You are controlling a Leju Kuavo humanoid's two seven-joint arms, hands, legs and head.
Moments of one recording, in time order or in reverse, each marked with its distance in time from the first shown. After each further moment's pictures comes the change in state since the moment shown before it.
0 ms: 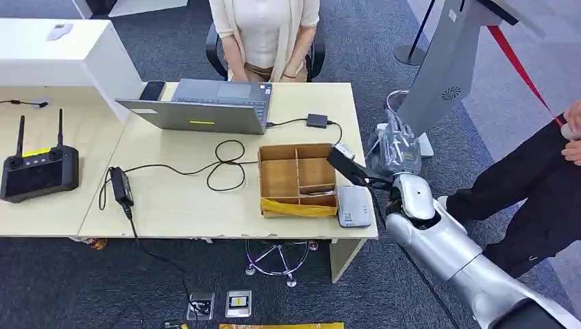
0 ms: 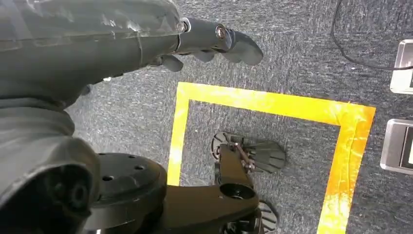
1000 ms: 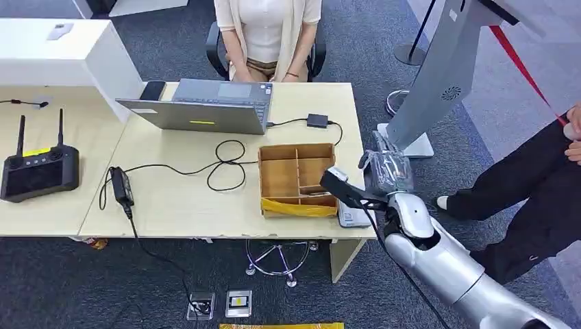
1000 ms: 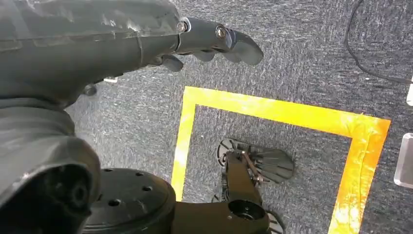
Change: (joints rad) left arm 0.026 0.018 0.027 0.003 -0.006 -0.009 -0.003; right arm 0.087 -0.032 0.029 -0.126 -0.052 0.069 -0.008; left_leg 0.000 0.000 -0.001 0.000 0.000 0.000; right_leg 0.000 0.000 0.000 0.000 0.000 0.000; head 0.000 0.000
